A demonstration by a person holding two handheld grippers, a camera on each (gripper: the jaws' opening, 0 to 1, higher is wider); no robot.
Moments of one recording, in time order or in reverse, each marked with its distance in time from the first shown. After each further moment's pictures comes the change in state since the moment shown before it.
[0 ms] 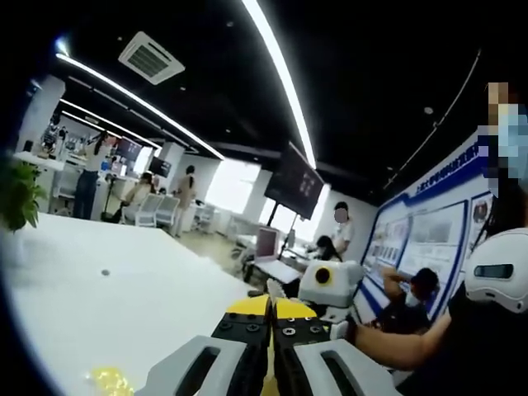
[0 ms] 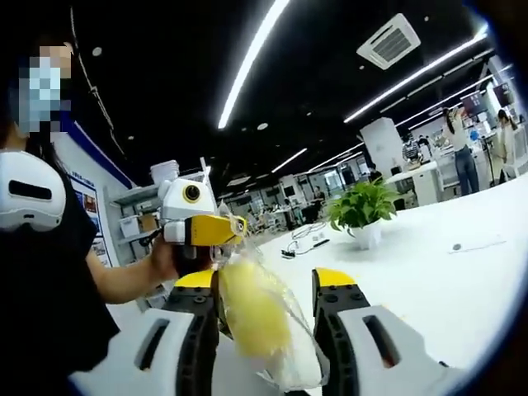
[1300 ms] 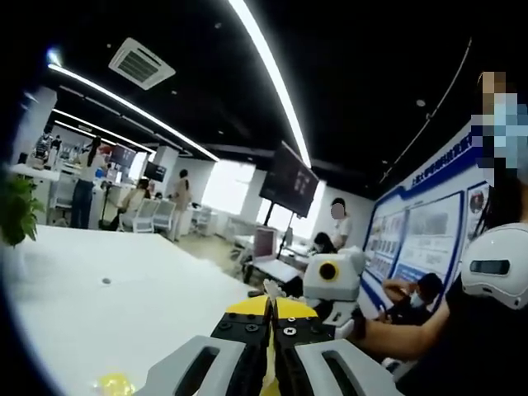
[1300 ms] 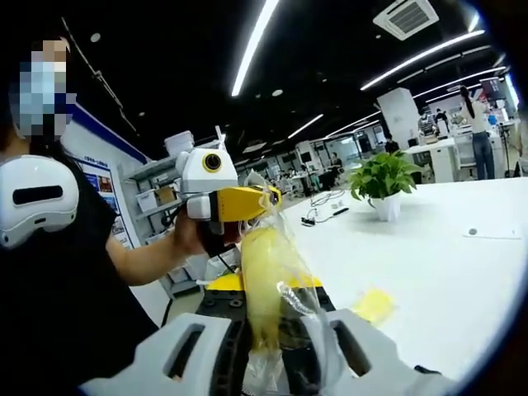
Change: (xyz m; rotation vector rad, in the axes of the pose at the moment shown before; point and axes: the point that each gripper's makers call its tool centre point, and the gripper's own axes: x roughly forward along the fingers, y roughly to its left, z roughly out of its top) left arm -0.004 -0.005 0.006 0.060 0.005 -0.014; right arm 0.003 0.036 -0.017 0.034 0.192 0.119
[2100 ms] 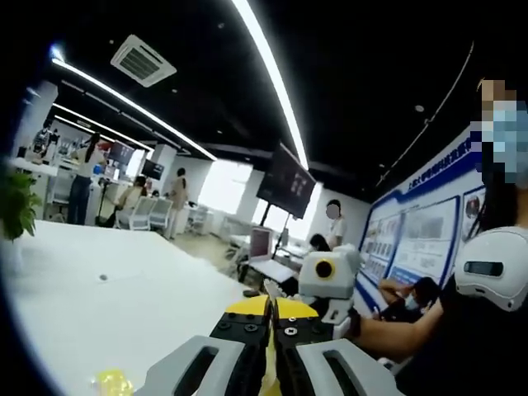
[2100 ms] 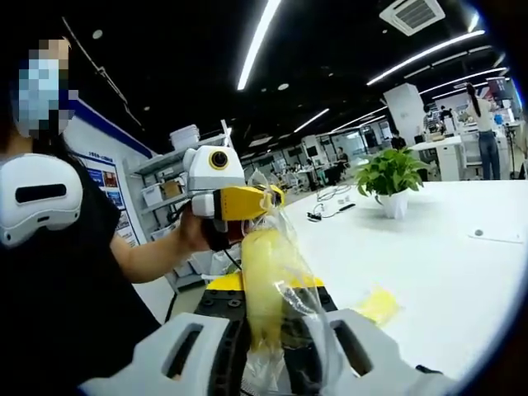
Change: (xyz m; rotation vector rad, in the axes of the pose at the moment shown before) left arm -0.010 -0.004 0.000 -0.042 0.010 -0.036; right arm 0.007 0.011 -0.003 -0.013 0.028 0.035
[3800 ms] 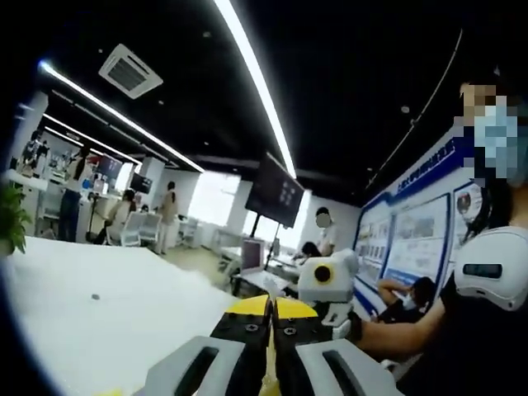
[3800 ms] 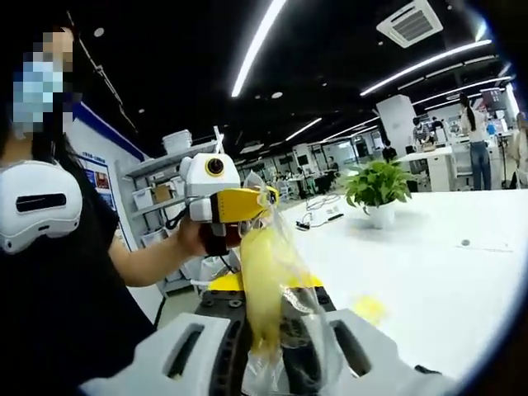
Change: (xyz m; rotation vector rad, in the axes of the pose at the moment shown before) left arm 0.014 -0.003 0.016 0.072 -0.058 -0.048; right arm -0.014 -0.009 0.019 -0.030 -0.024 -0.060
